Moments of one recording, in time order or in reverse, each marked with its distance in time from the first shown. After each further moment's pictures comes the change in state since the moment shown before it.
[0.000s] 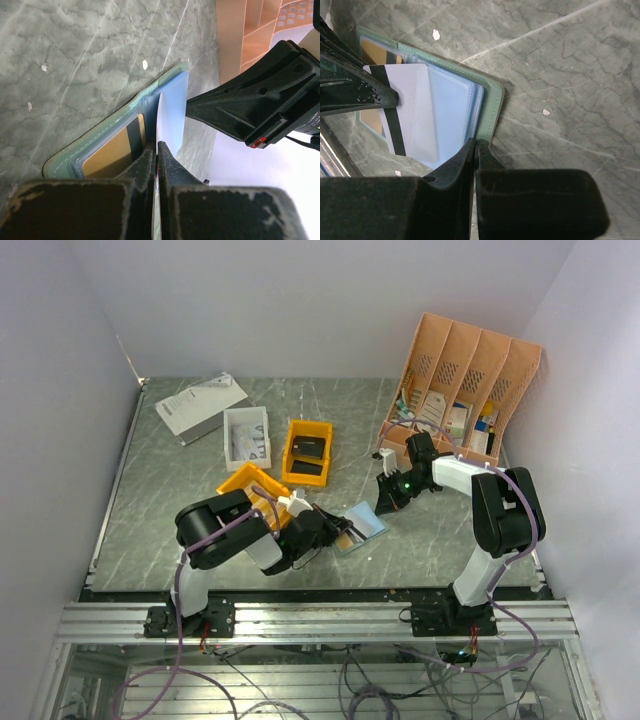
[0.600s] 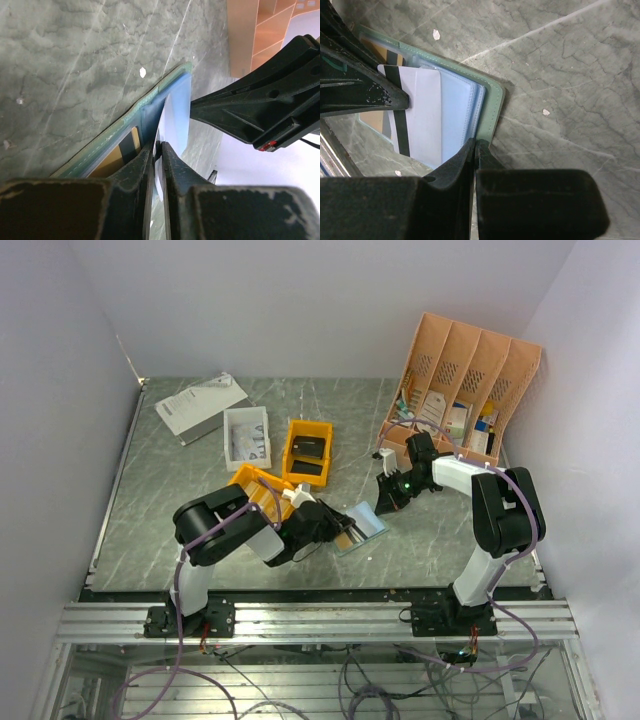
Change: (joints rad) left arm 0.050 0.003 0.055 -0.085 0.124 0.050; right arm 0.000 0.000 0.000 -0.001 -0.002 0.000
